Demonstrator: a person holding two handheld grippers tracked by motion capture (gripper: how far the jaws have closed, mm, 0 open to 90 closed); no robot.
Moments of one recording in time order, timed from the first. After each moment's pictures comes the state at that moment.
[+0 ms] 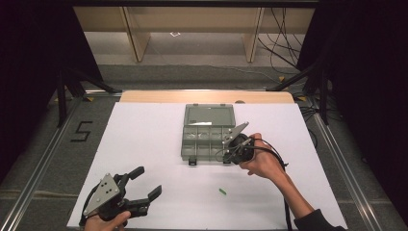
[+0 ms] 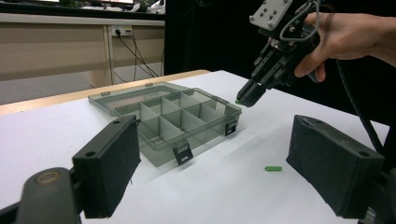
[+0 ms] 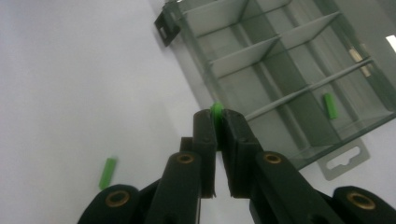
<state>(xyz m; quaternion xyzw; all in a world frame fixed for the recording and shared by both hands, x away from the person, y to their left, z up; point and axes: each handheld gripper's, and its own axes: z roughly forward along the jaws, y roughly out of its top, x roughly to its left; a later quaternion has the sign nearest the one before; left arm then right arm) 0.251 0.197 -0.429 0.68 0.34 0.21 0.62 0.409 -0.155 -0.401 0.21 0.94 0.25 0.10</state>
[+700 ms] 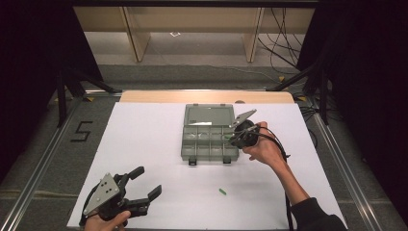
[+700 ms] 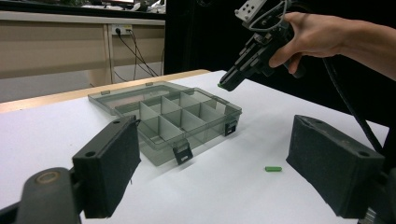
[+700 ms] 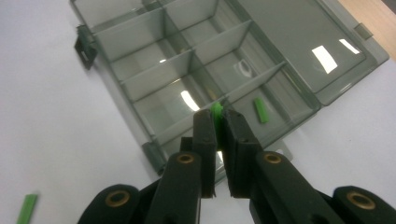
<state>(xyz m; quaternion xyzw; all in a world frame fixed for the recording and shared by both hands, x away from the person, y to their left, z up) 0.251 0.197 -0.430 0.68 0.34 0.21 0.62 0.449 -0.173 -0.401 0.26 0.92 0.26 0.14</state>
